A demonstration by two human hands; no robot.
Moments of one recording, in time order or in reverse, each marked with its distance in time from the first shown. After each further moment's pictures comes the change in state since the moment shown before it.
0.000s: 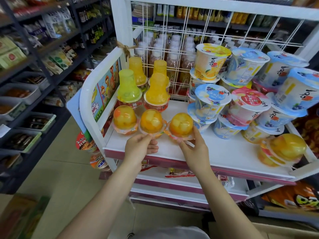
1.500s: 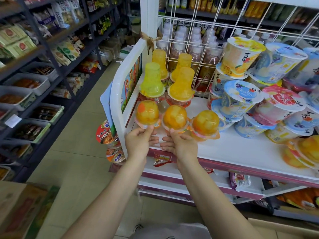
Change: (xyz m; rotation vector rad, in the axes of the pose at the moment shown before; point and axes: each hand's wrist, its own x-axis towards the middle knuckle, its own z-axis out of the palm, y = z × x) left_hand 0.020 0.006 -0.057 -0.105 0.169 0.112; right_hand -0.015 -0.057 0.107 0.500 -0.003 0.556
